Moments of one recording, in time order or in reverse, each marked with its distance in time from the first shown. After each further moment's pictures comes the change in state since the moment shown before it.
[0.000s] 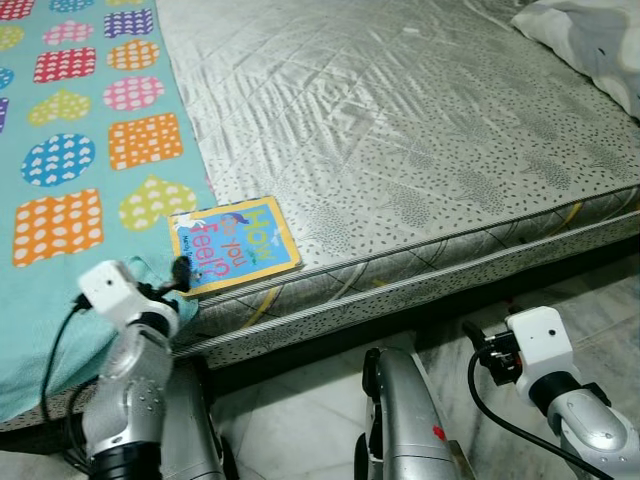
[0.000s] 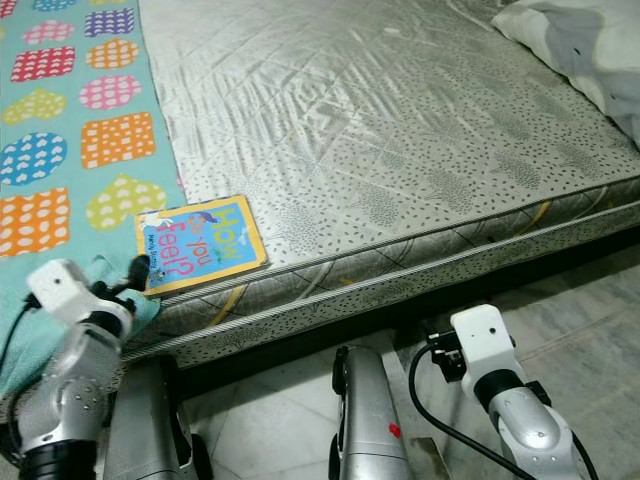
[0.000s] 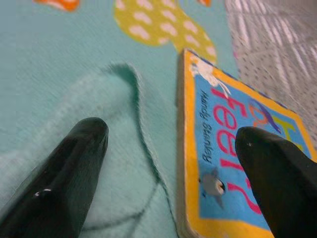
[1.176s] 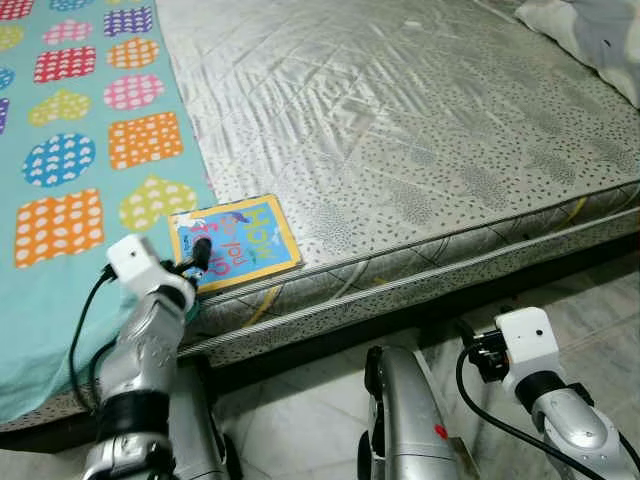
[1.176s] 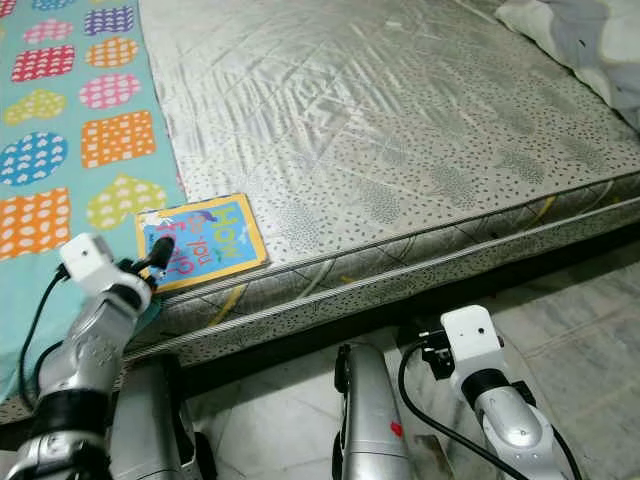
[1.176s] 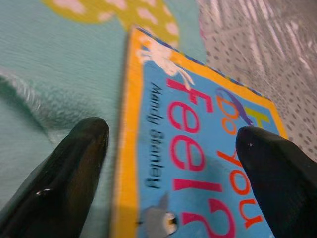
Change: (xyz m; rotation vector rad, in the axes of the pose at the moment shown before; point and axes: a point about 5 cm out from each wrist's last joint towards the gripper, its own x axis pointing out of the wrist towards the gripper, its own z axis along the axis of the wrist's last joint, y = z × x) left arm 0.037 -0.025 -0.005 -0.019 0.097 -0.120; right arm 0.007 0.010 -0.003 0.024 -0.007 -0.018
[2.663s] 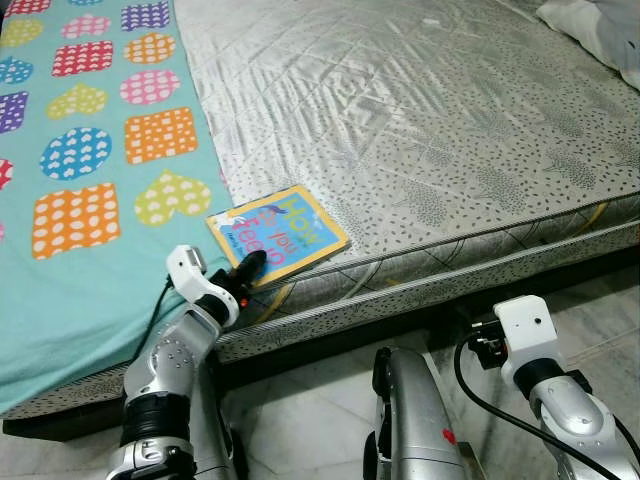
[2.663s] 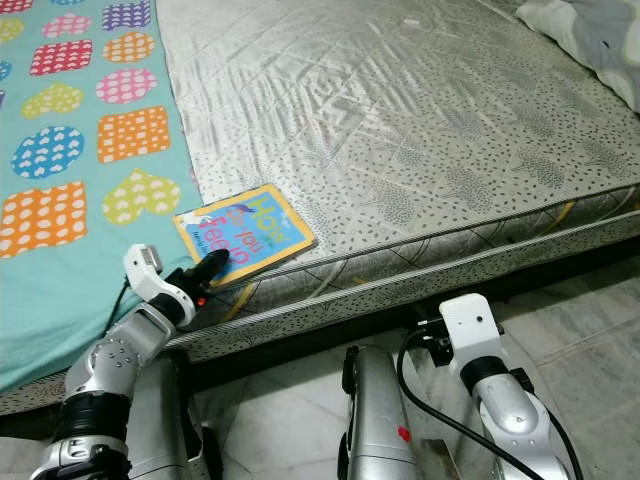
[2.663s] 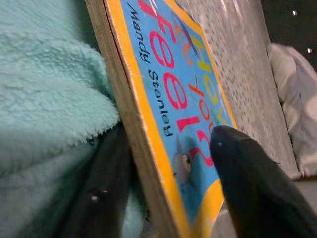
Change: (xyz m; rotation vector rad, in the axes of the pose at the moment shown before) left arm -0.011 -0.038 -0.043 -0.252 0.250 -0.356; right arm 0.009 -0.004 0.009 -0.032 -0.037 -0.027
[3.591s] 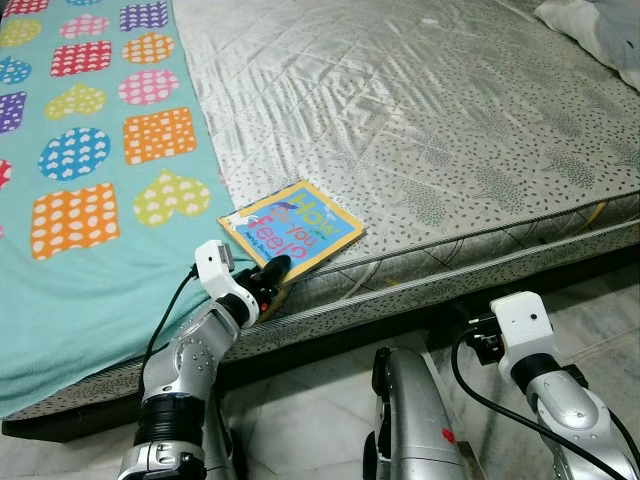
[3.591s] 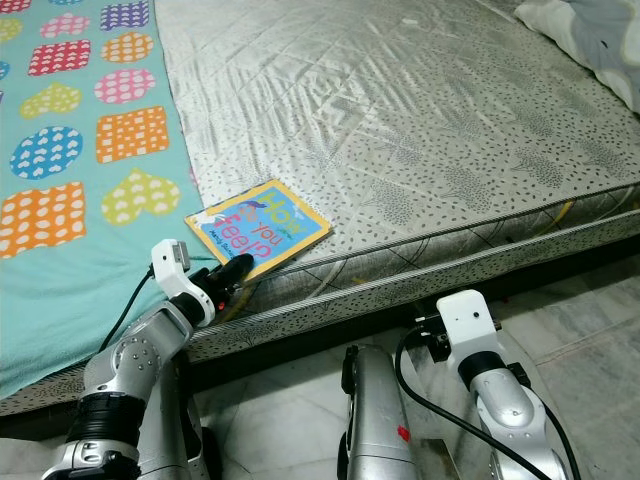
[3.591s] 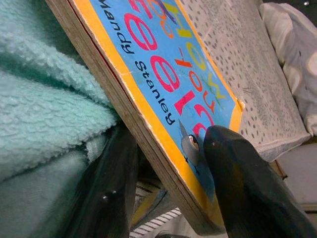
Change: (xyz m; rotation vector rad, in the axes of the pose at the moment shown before) left arm 0.007 -0.018 -0.016 0.150 0.065 -0.052; right arm 0.006 0.000 0.000 -0.014 -0.005 0.000
